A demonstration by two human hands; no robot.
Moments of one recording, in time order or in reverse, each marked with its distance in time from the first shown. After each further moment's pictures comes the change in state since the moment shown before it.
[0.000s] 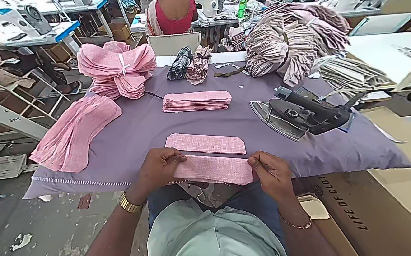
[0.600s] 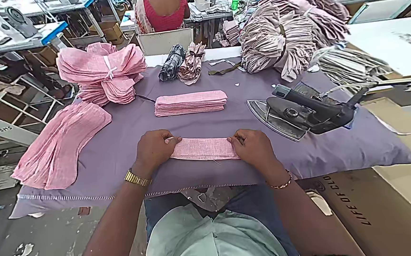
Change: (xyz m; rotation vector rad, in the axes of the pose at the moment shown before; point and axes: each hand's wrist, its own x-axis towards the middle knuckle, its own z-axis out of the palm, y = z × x) left_hand 0.081 -0.020 0.001 0.487 -0.045 -0.383; right_hand 0.082 0.028 0.016 -0.672 -0.283 0.342
